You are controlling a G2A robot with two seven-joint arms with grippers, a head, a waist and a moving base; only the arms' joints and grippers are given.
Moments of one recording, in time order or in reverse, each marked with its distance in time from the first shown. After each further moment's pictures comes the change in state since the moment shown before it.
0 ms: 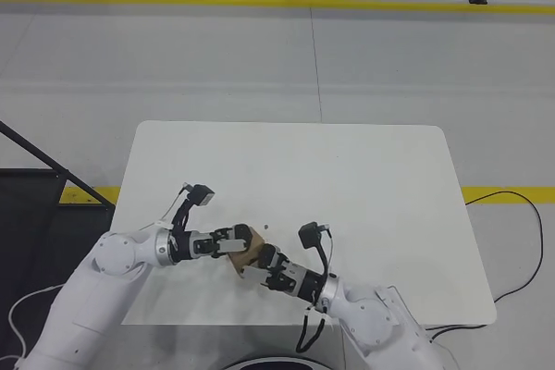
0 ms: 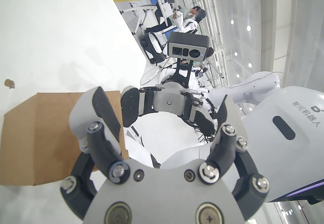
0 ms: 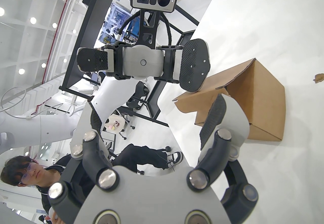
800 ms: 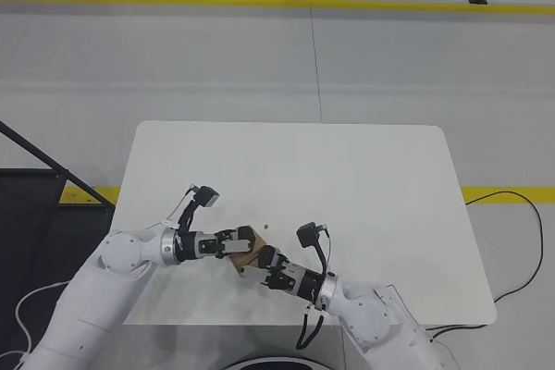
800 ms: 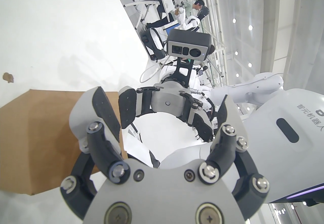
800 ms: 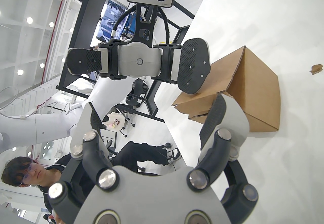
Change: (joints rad) left arm -0.028 -0.005 0.038 0.034 0.007 0.012 -0.003; right arm 0.019 0.001 -0.011 0.041 0.014 0.000 0.012
